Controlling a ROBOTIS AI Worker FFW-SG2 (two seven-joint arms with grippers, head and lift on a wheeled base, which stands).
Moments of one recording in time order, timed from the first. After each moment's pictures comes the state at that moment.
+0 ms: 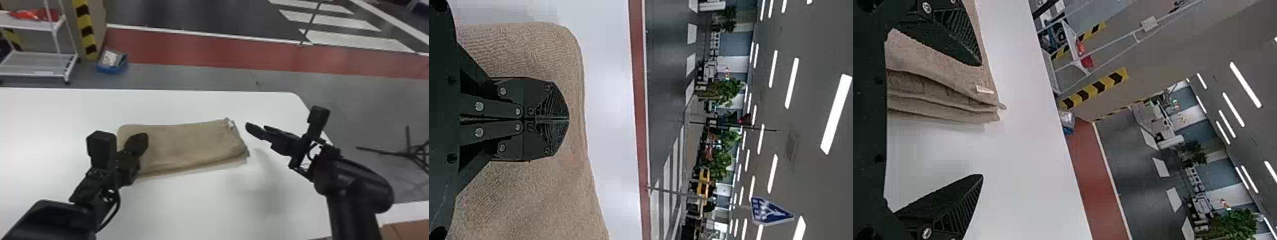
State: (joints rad) left arm -0.02 0.09 -0.27 -1.46 0.14 0.13 -0.08; right arm -0.20 -0.08 -0.35 -1.46 -0.16 0.65 0.65
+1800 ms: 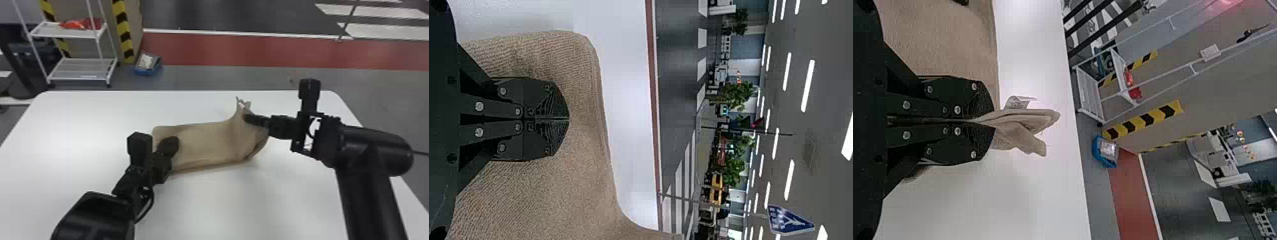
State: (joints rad) left arm -0.06 0.09 -0.26 -1.37 0.13 0.12 -0.09; right arm -0.31 -0.02 -0.12 -1.58 -0.09 0.95 0.58
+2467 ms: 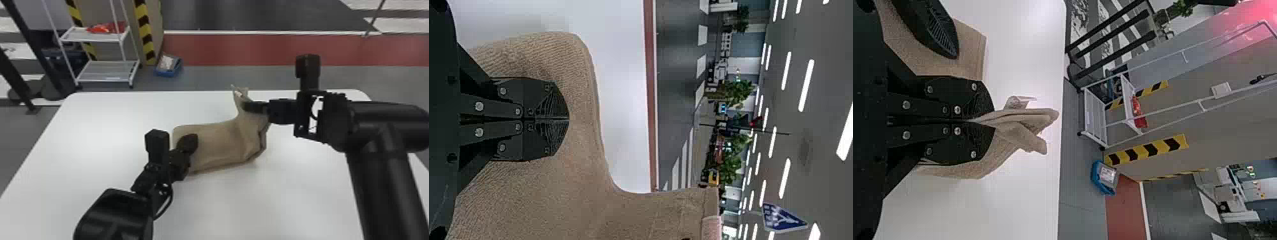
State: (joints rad) left arm -0.03 0.09 -0.23 -1.44 0.16 0.15 -0.12; right arm -0.36 0.00 0.02 -1.69 -0.09 1.08 0.51
